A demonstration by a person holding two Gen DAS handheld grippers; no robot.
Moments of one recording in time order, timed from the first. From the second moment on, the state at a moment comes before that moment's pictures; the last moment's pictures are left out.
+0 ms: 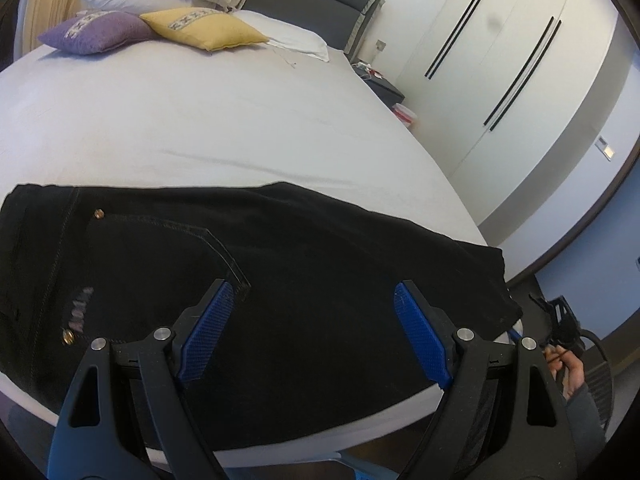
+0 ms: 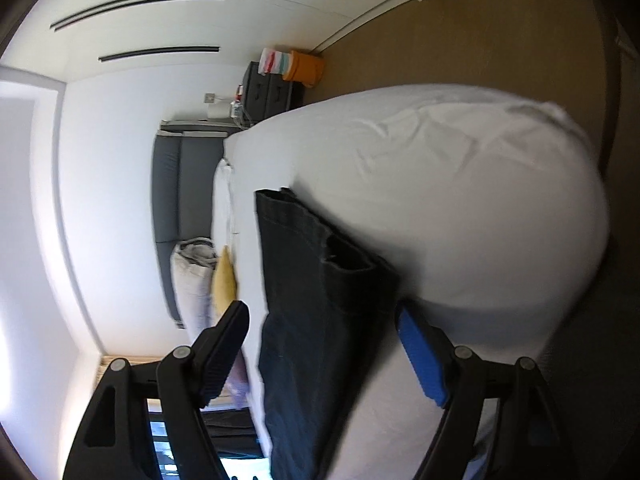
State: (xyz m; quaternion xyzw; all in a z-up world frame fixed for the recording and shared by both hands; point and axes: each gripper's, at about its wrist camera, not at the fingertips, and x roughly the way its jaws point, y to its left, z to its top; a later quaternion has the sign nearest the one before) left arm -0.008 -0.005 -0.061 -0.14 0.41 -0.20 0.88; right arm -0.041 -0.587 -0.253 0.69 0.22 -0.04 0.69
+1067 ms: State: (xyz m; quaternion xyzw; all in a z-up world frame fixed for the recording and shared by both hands) left arm 0.011 -0.029 -0.096 -0.20 0.44 -0.25 0.84; right arm 0.061 -0.408 -0.111 0.14 0.34 -0.01 0.93
